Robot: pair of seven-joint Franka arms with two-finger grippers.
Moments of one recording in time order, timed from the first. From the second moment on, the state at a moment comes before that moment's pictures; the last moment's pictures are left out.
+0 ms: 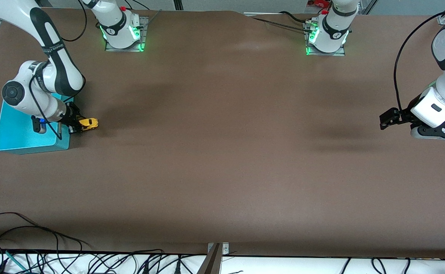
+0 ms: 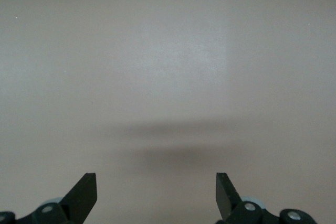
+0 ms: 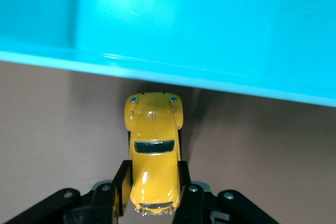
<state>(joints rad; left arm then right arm) 0.66 0.10 -0.65 -1.81 0.11 1.93 0.01 -0.15 0.27 -0.01 -2.27 -0.03 2.47 1.19</state>
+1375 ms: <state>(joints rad) 0.66 0.10 -0.65 -1.81 0.11 1.92 0.01 -0.15 0.24 -0.03 -2.00 -0.28 2.13 1.30</state>
